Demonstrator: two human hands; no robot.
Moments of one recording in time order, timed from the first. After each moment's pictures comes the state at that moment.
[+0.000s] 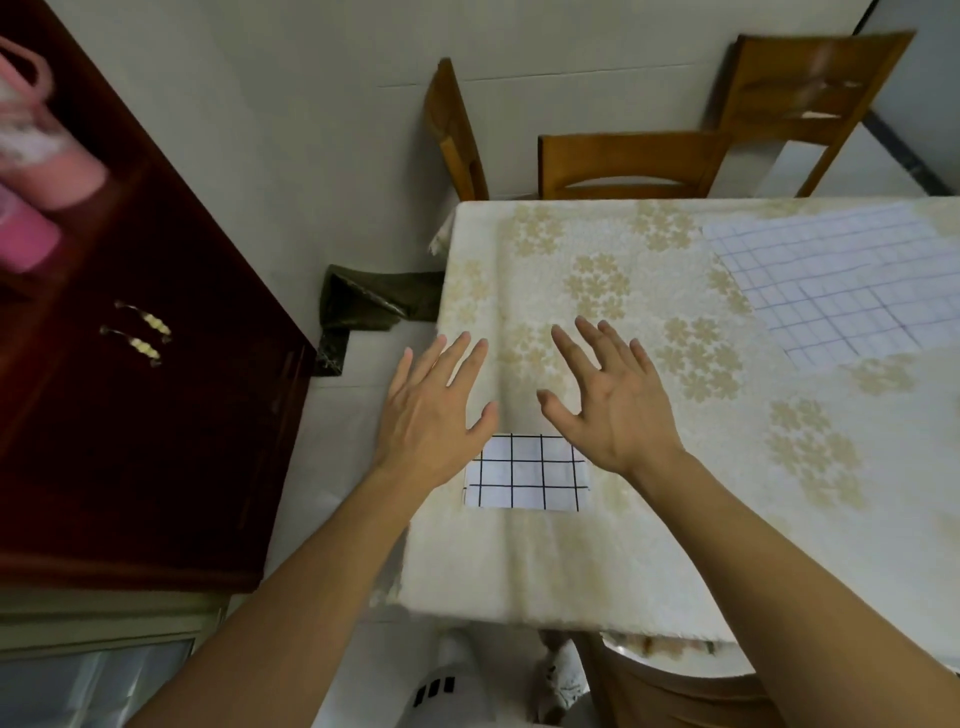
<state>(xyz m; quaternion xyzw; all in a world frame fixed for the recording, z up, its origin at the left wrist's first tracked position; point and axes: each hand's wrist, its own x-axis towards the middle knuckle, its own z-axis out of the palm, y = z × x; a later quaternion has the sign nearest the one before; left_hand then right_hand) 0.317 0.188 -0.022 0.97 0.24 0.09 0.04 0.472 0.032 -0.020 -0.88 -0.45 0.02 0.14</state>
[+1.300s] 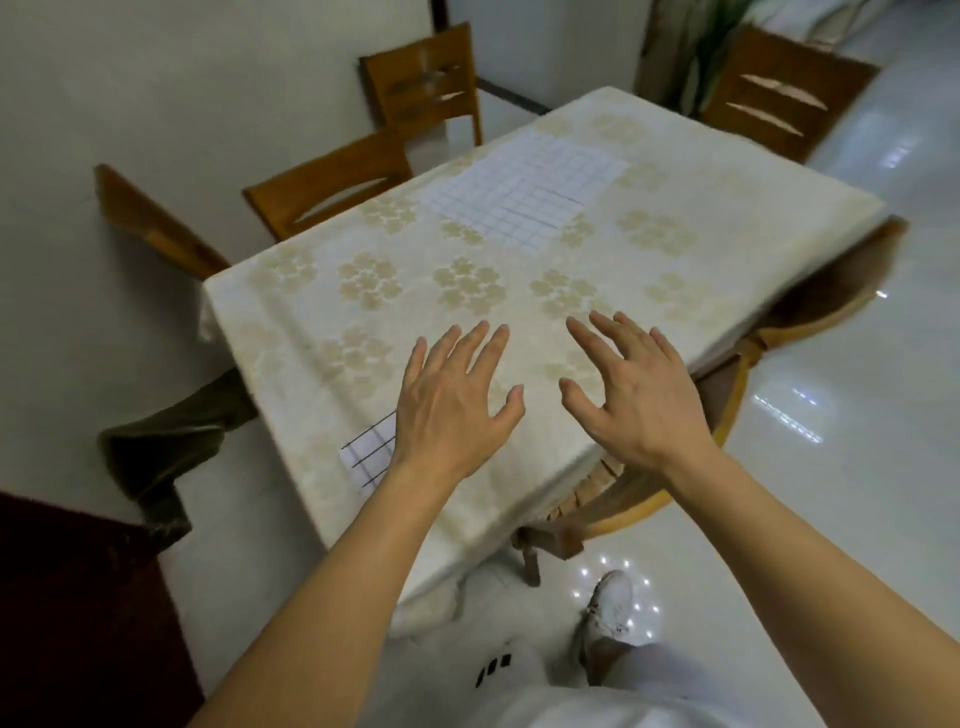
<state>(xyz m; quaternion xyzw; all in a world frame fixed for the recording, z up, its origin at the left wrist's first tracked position) 0.322 0.027 0.010 0.98 -0.10 0.11 0.11 0.329 -0.181 0.019 -0.98 -0.11 -0.04 0.13</state>
